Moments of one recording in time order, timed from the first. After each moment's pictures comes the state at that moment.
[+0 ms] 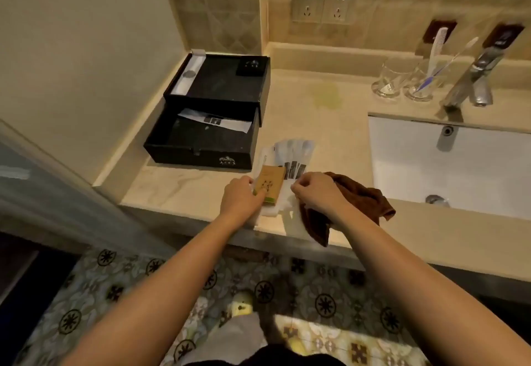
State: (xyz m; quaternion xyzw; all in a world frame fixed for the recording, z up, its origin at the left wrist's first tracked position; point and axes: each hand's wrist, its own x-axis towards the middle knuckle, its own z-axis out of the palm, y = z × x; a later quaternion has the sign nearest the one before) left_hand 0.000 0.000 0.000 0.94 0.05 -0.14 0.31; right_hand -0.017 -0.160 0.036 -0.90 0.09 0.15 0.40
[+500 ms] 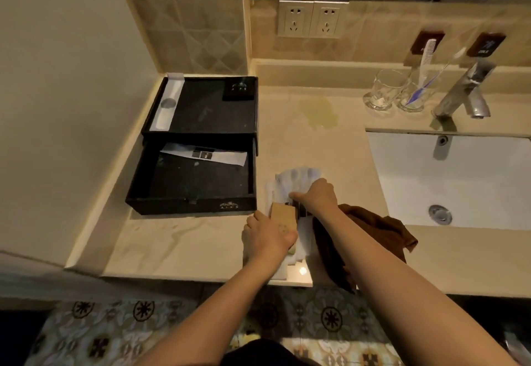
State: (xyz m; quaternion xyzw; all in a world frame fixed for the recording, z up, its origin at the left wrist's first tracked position) left_hand 0.038 -0.021 -0.020 0.94 0.06 -0.21 0.26; right_hand 0.088 -0.142 -0.011 -0.88 0.30 0.12 0.34
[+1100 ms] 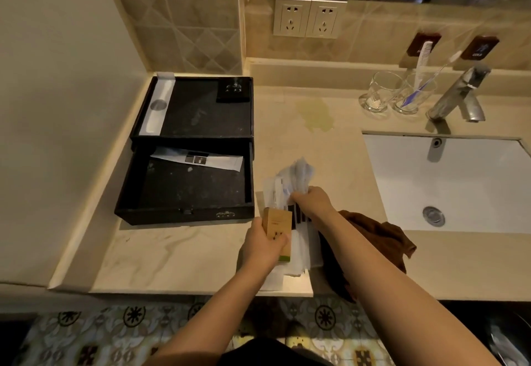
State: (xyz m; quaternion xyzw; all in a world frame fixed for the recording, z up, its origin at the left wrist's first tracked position) left_hand 0.044 -0.007 -0.024 0.83 0.10 -0.25 0.50; right_hand 0.091 -0.139 -0.005 -0.79 0.32 0.13 0.50
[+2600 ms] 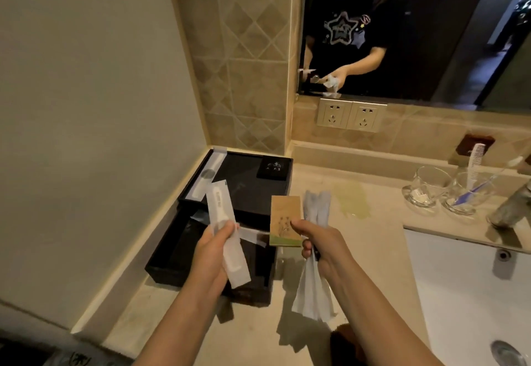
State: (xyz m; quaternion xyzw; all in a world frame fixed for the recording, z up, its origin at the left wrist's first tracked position) left_hand 0.130 0.055 0.071 0.56 0.21 -0.04 0.80; right_hand 0.154 -0.130 0.069 -0.58 0.27 0.10 0.76
